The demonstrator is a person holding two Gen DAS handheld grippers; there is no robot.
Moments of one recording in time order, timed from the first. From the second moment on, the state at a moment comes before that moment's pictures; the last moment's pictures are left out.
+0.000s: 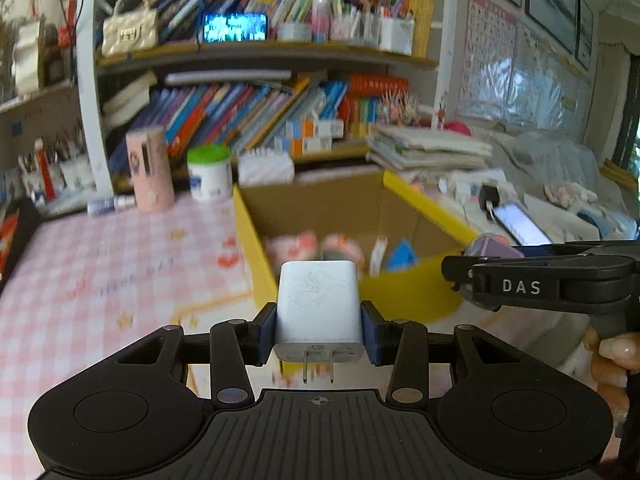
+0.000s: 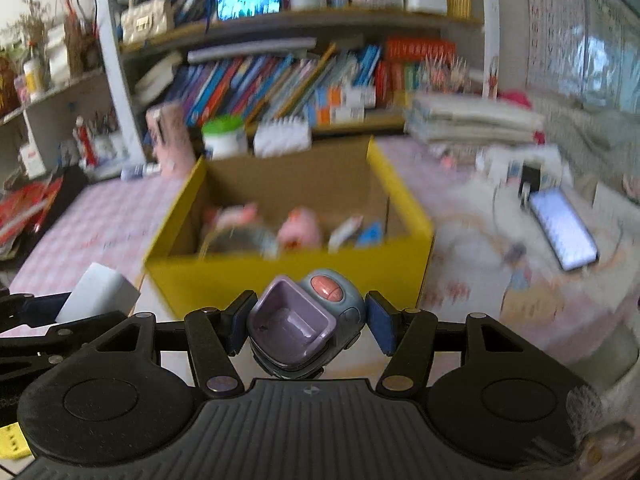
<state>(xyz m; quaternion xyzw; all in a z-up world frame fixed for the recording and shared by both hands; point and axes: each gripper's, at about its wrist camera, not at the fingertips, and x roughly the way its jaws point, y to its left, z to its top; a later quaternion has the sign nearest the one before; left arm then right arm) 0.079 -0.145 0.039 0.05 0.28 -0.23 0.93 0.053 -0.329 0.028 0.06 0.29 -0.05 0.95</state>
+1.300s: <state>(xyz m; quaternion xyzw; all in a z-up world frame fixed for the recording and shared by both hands) 0.197 -0.249 -0.002 0.13 0.32 -0.15 0.93 0.215 -0.364 -0.025 -0.13 0.39 0.12 0.90</state>
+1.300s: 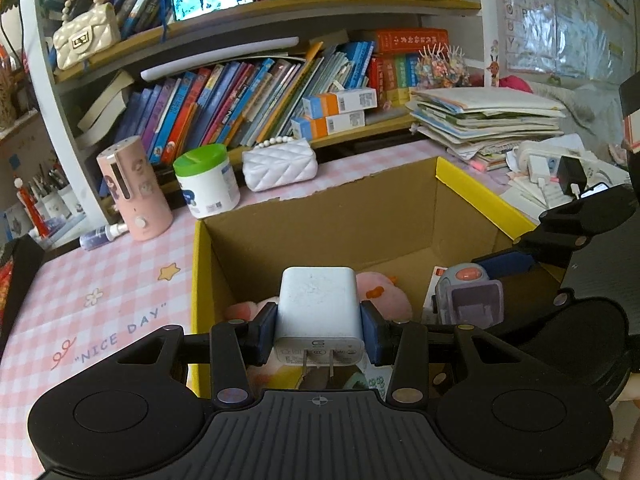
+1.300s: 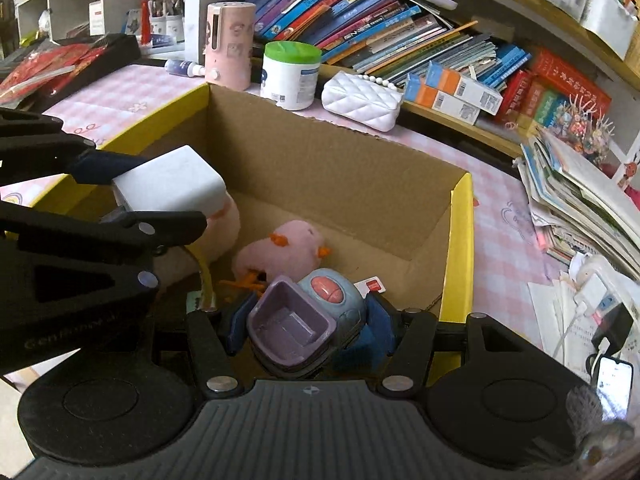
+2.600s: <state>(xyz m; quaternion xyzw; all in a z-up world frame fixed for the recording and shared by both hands) 0.078 -0.164 0.030 0.06 0.27 0.02 0.96 0.114 -0.323 0.017 -0.04 0.27 0.00 0.96</state>
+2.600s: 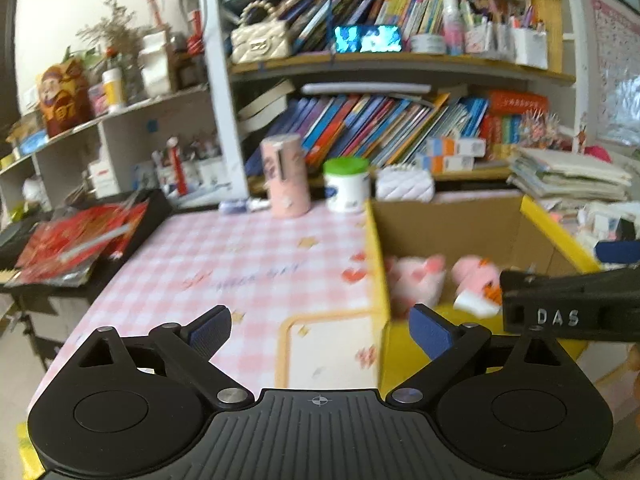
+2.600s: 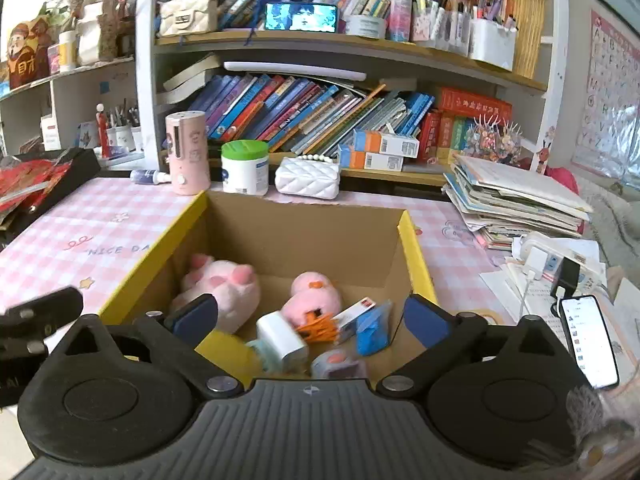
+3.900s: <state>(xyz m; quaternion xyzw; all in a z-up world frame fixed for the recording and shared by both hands) -0.024 -0.082 -0.003 0.04 0.34 0.10 0.94 -0.001 -0.219 -0.021 -0.07 0.35 -0.04 0.93</state>
